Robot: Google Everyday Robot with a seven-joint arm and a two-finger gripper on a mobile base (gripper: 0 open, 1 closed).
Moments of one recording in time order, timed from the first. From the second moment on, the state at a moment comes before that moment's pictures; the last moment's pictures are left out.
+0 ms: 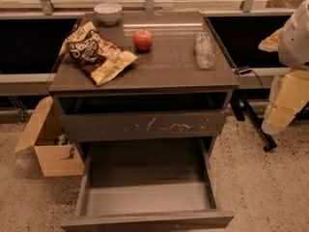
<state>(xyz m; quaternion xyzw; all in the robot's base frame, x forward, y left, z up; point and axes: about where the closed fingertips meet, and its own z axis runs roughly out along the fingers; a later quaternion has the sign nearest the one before) 0.438 -0.217 0.976 -0.60 0.78 -0.03 0.16</state>
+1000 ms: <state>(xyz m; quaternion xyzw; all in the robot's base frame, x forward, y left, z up) 0.520 -0.160 0.975 -0.63 0.74 0.00 0.24</state>
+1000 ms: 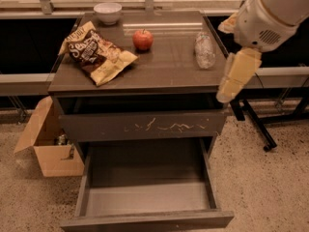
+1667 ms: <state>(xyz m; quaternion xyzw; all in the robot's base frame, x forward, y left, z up) 0.560 -0.108 0.963 -0.62 0.71 0.09 0.31</state>
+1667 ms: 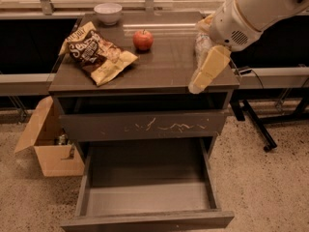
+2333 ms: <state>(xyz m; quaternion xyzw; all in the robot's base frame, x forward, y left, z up) 0.577 -0.101 0.958 -0.62 0.71 0.09 0.32</state>
